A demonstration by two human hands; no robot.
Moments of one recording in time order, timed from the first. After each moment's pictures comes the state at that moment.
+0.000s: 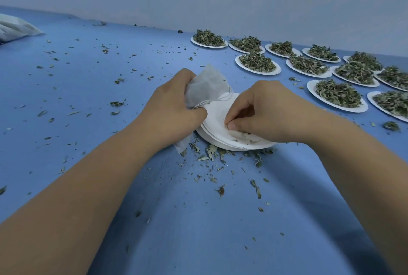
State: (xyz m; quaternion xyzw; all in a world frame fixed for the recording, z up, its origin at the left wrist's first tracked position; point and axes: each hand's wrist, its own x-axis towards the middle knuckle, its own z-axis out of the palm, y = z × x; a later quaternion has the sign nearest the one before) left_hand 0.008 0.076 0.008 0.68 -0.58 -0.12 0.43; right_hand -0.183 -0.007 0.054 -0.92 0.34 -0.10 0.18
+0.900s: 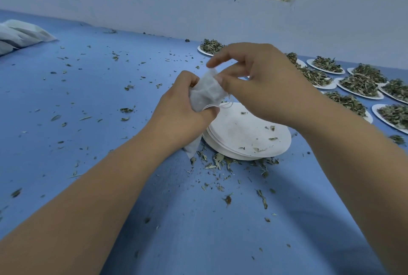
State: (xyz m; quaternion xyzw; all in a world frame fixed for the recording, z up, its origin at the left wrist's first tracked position) left_hand 0.009 0.071 0.006 0.64 -0.55 -0.09 0.53; right_hand -0.148 0.020 0.097 -0.90 0.28 -0.27 0.18
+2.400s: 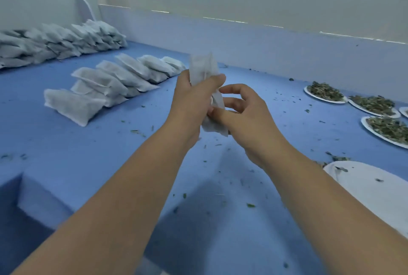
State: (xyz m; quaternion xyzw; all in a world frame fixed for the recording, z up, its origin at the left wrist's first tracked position) left_hand 0.159 0.175 0.077 0.55 -0.22 -0.19 0.78; right_hand 0.059 0.102 0.066 -0.73 0.16 -0.29 0.60
